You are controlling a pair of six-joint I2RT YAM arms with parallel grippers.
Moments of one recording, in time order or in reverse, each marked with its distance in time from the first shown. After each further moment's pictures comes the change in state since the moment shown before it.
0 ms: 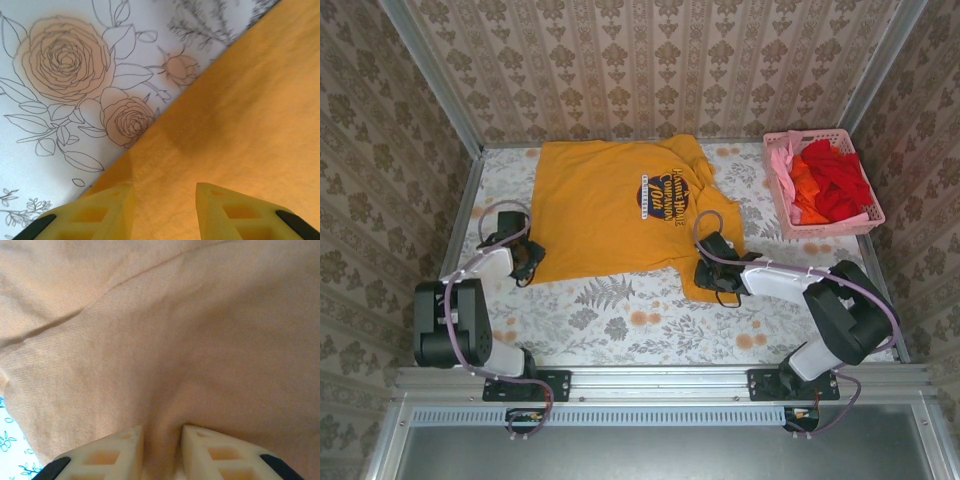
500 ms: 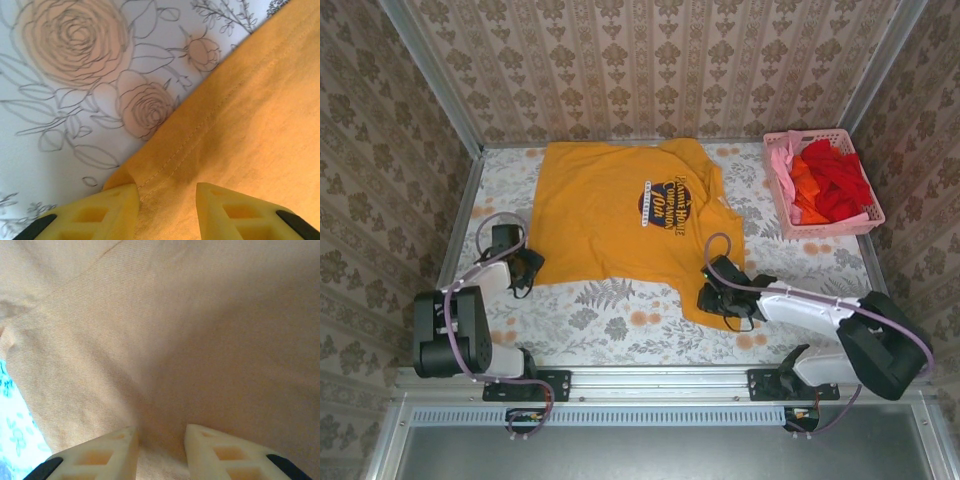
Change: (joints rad) left arm 0.061 -0.084 -0.152 0.140 0.099 0.008; right arm 0.106 -0.253 -0.182 -0.098 -0.076 0.113
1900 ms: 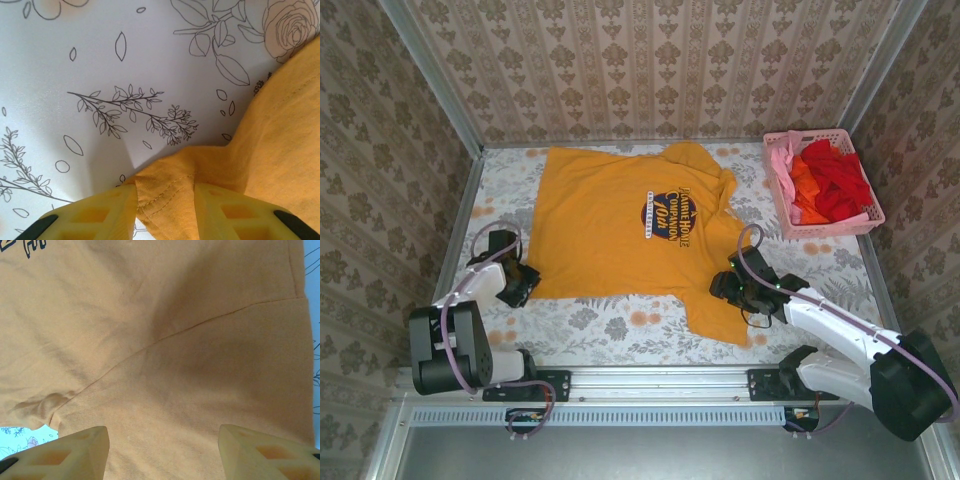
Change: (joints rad) left arm 0.016 -0.069 0.045 -0.367 -0.031 0.003; right arm -0.183 -0.206 0.001 -0.113 -0.014 -0.001
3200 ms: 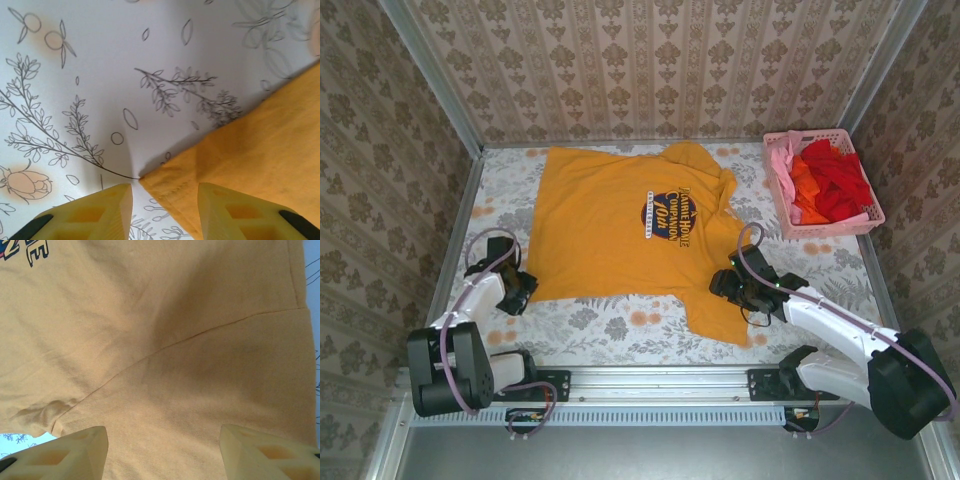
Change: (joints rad) left arm -0.001 -0.099 -0.050 -0.061 -0.052 -0.072; right arm -0.011 0.014 0.000 0.025 0.000 -0.007
